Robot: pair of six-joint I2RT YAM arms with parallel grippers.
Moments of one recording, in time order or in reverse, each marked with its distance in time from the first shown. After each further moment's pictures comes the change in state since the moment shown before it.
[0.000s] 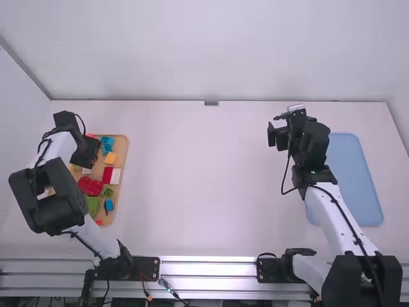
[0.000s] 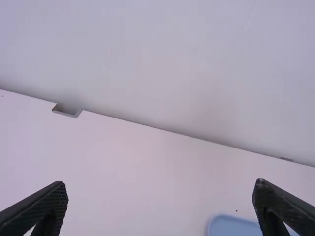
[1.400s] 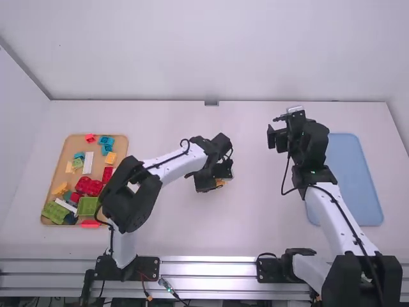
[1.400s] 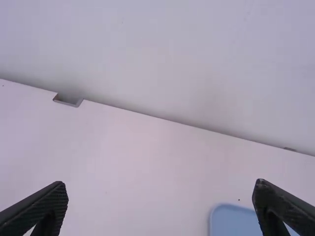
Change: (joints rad) left arm -1.137 0.179 0.105 -0.270 -0.074 1.541; right arm 0.000 0.000 0.000 -0.036 0.001 0.000
